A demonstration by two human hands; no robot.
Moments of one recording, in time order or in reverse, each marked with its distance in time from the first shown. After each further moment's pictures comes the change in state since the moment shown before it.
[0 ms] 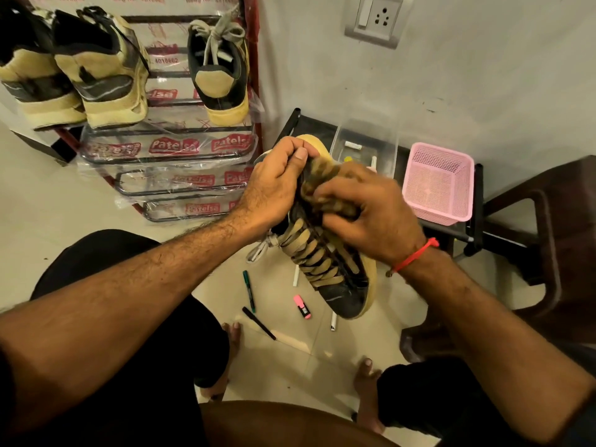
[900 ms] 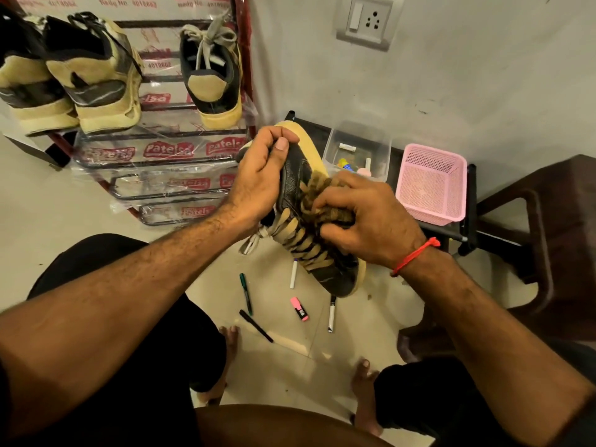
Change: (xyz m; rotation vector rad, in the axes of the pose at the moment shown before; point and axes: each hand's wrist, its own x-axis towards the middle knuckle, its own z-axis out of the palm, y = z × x) left_hand 0.011 -0.002 -0.005 -0.148 0.071 0.000; right_hand -0.006 0.007 -0.002 -0.007 -0.104 0.039
